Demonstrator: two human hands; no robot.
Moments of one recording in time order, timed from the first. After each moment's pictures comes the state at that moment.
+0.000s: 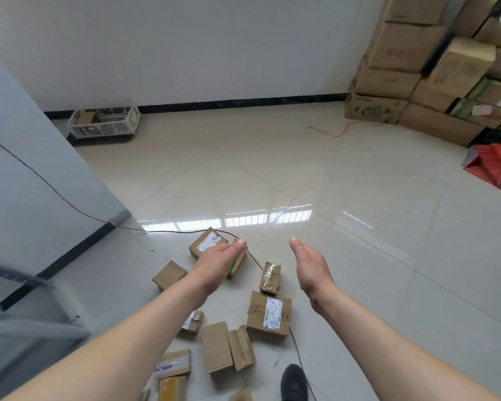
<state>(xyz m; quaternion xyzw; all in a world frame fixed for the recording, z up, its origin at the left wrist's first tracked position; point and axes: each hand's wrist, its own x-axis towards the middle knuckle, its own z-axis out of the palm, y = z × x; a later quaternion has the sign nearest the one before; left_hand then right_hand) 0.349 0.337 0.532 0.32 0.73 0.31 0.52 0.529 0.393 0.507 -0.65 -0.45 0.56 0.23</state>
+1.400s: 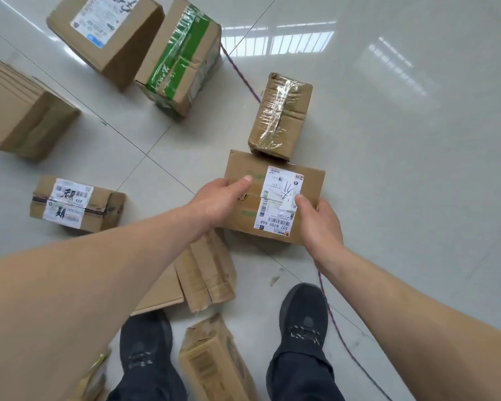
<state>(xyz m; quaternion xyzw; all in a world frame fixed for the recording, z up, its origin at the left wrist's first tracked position) 0.378 0.407 -0.151 0.21 0.74 0.10 0.64 0.568 0.421 -0.162 -0.78 -0.35 0.52 0.00</state>
